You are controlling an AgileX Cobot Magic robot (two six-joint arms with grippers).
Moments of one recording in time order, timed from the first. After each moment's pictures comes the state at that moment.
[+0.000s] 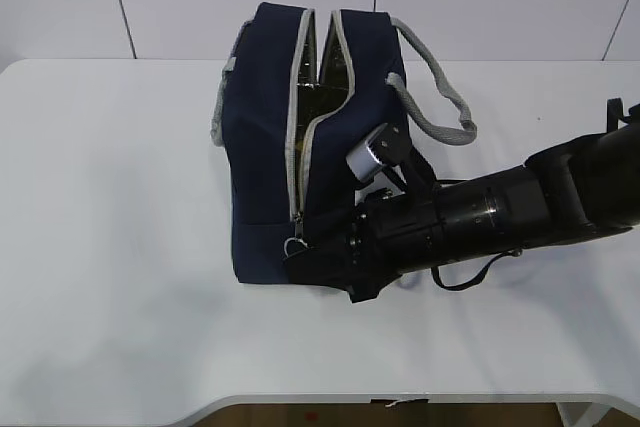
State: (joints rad) left arm -0.28 0.02 -0.52 0.00 1.11 0.03; right arm 0.34 1.94 -0.91 1.75 0.88 -2.09
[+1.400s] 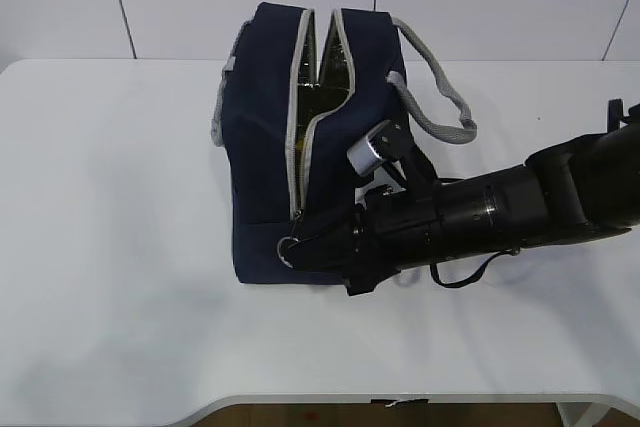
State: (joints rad) left arm -0.28 0.02 -0.52 0.00 1.11 0.03; right arm 0.34 1.94 -0.91 1.78 0.86 -2.09
